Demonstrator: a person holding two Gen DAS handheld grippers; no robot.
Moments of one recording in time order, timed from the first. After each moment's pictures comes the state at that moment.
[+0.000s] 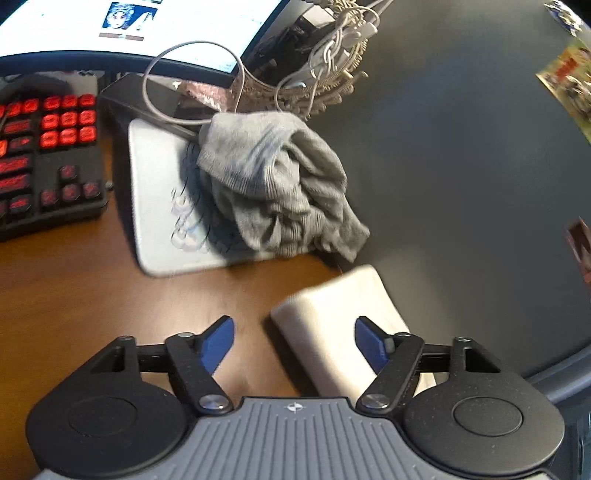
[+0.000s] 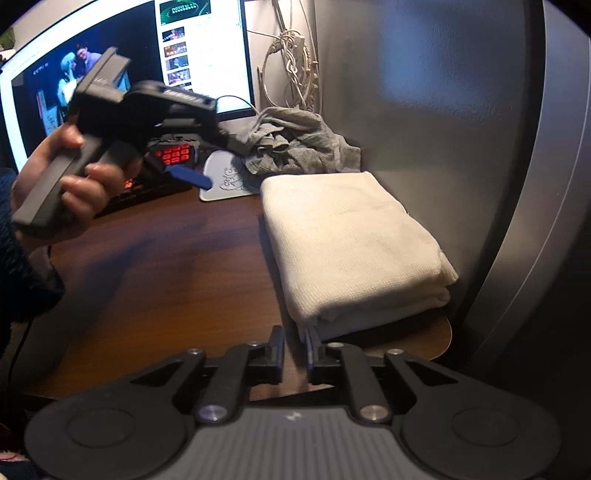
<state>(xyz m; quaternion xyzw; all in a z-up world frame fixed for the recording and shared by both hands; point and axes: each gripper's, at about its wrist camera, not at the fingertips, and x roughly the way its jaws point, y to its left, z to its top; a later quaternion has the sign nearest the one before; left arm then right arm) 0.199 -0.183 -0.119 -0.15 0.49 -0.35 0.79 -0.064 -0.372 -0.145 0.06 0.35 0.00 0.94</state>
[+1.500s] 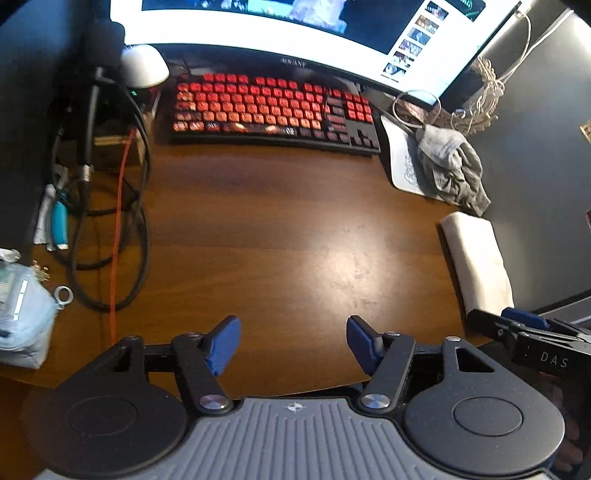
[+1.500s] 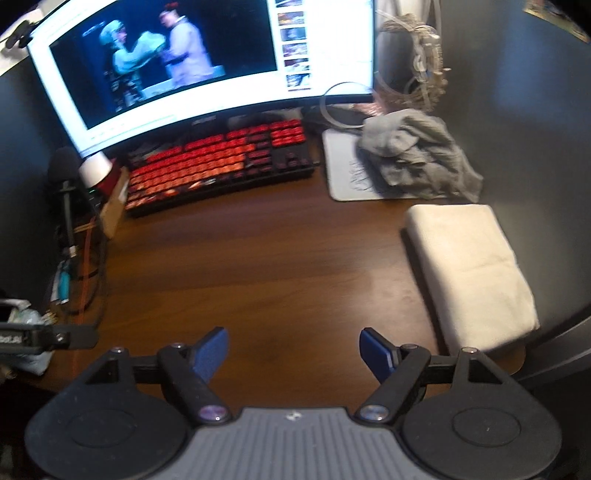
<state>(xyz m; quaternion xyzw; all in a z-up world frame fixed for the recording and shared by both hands) 0.019 0.040 -0.008 -0.12 0.55 -0.09 0.82 0.003 -0.225 -0.014 0.05 0.49 0.06 0.87</state>
